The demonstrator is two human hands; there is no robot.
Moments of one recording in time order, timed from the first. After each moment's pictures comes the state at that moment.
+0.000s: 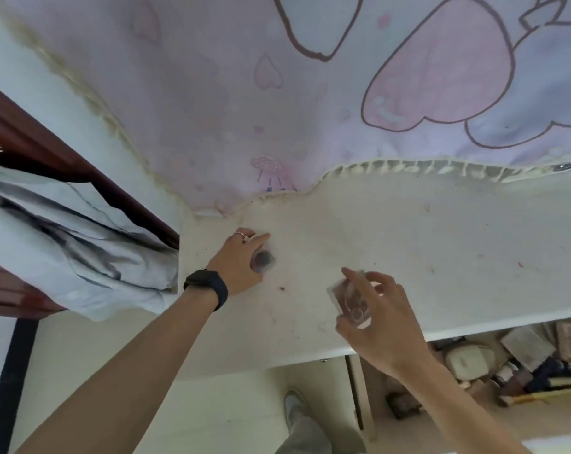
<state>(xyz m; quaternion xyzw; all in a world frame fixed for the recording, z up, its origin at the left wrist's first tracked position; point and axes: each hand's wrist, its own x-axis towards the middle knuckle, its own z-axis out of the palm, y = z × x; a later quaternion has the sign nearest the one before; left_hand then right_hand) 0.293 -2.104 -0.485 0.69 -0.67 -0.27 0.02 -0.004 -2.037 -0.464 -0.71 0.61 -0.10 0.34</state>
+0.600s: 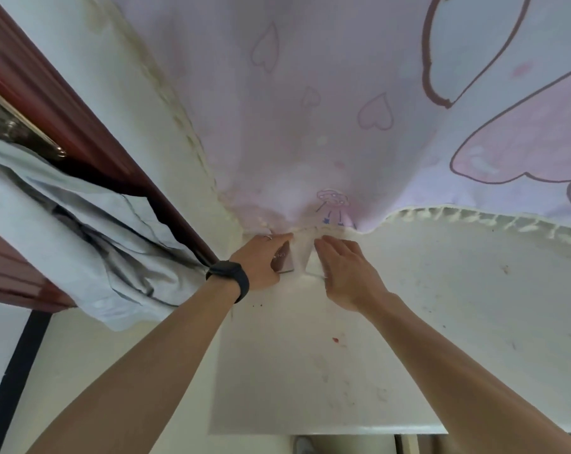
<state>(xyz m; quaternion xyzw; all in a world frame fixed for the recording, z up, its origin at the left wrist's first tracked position) 0.373 -2.167 -0.483 0.68 -0.67 -0.31 0.03 0.157 -2.189 -0.492 -0.84 0.48 -0.01 0.26</state>
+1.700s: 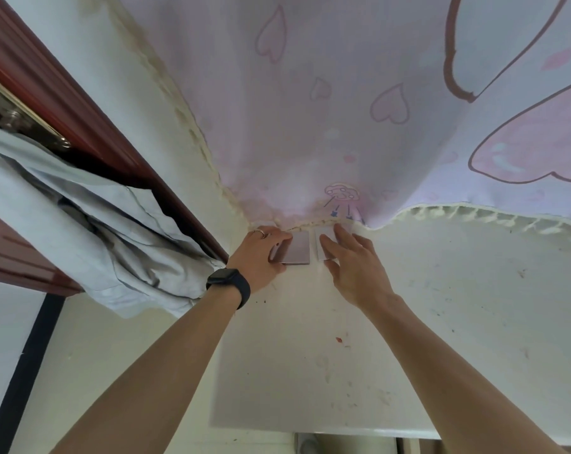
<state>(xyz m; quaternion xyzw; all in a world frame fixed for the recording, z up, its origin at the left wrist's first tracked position) 0.382 -2.156 -0.511 0.73 -0.62 -0.26 0.13 0.159 -2.199 -0.507 -0.84 0.50 -0.03 0.22</state>
